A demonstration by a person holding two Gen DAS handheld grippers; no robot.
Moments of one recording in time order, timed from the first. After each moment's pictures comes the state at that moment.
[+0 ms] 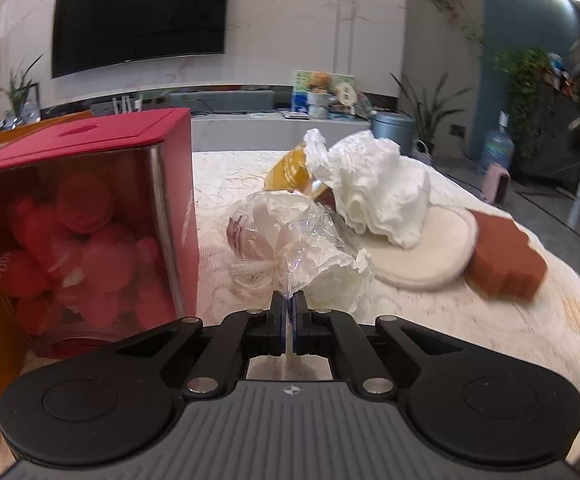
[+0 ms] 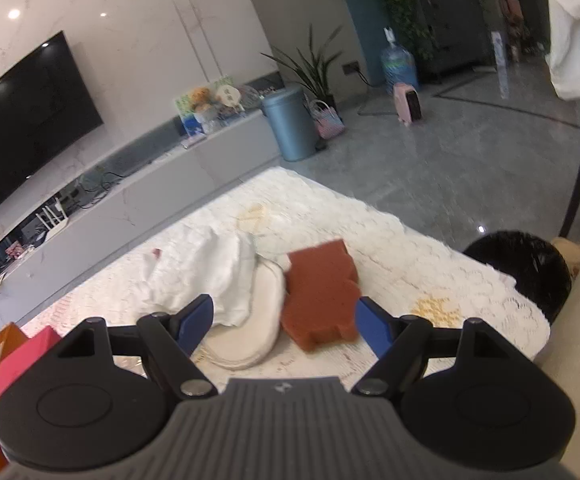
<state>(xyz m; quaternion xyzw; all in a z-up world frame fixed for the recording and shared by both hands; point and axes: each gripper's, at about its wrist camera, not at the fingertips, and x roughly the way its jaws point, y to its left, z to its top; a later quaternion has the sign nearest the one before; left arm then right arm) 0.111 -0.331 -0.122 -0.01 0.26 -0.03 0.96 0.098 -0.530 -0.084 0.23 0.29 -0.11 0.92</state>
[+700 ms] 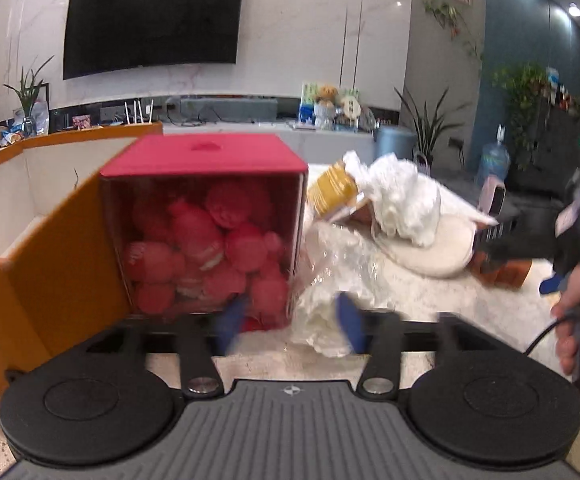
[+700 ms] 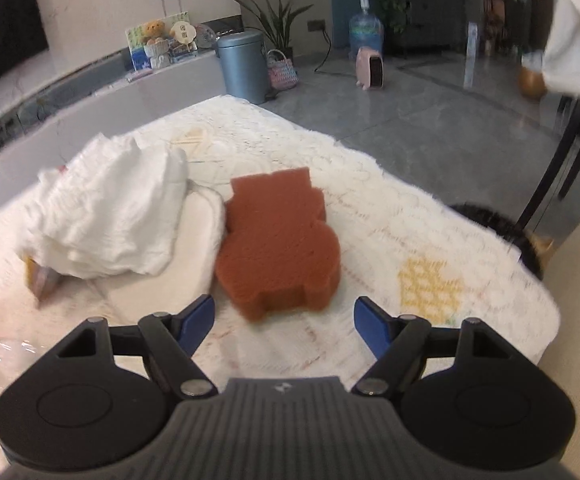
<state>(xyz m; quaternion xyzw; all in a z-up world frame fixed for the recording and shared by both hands) 0.056 -0.271 -0.094 -0.03 0.24 -0.03 0.97 0.159 -0.512 -0.152 0.11 0.37 -0.20 0.90</state>
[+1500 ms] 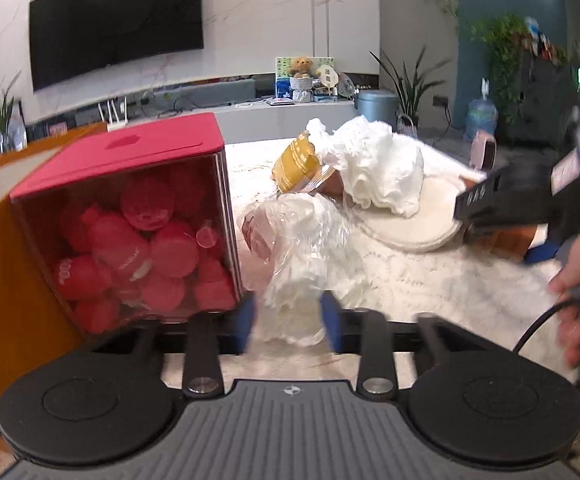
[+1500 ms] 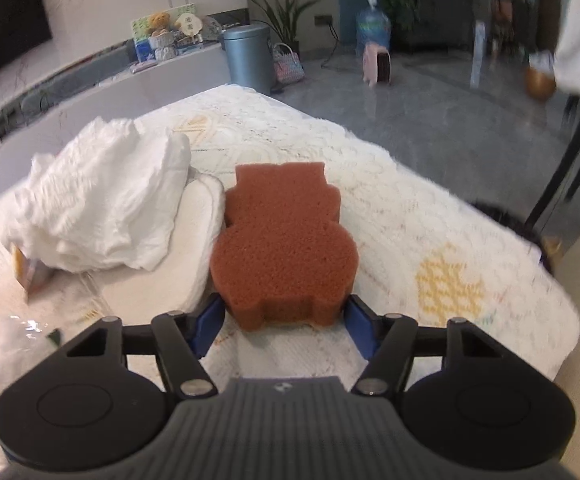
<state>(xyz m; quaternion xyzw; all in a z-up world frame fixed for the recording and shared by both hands) 0.088 -0.313 -0.108 0.05 0.28 -0.05 0.96 0.167 -0.518 -0.158 0.16 0.38 -0.18 0.90</state>
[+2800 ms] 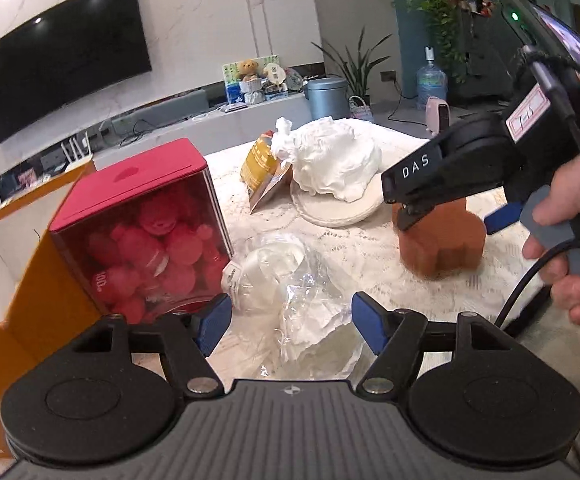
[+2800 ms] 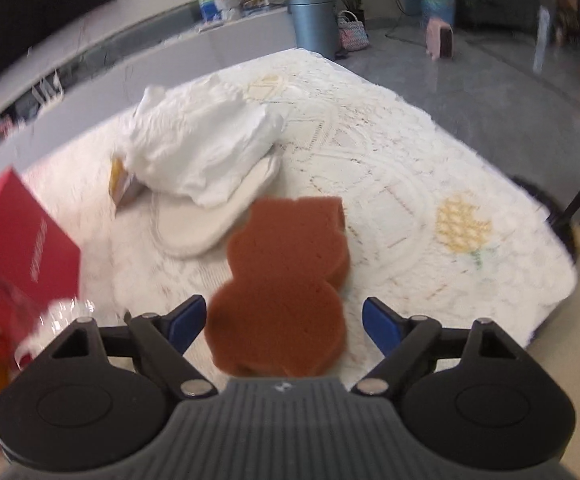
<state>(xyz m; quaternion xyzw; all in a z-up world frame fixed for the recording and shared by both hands) 0.049 -0.308 -0.091 0.11 0.29 -0.11 0.94 0.119 -0.503 -0.135 0.16 0.42 -0.08 0.89</state>
